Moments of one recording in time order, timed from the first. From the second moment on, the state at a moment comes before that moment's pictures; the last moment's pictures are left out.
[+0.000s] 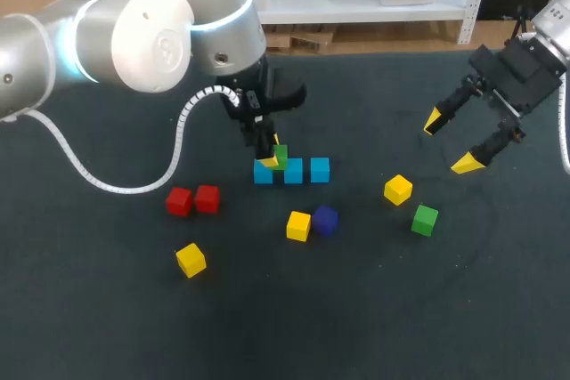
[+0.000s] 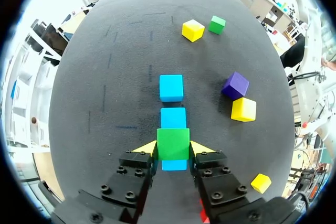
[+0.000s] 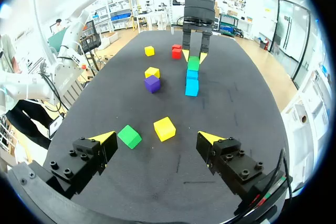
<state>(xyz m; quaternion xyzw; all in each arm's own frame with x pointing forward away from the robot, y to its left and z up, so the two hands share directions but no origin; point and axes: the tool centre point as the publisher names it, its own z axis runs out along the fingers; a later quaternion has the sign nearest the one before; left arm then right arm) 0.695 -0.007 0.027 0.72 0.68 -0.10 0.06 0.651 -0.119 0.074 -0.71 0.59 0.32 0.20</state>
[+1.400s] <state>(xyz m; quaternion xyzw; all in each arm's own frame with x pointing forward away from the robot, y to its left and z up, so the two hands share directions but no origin) 0.697 -0.006 0.023 0.72 0.69 -0.11 0.06 0.651 -0.119 0.074 -0.71 0.59 0.32 0.20</state>
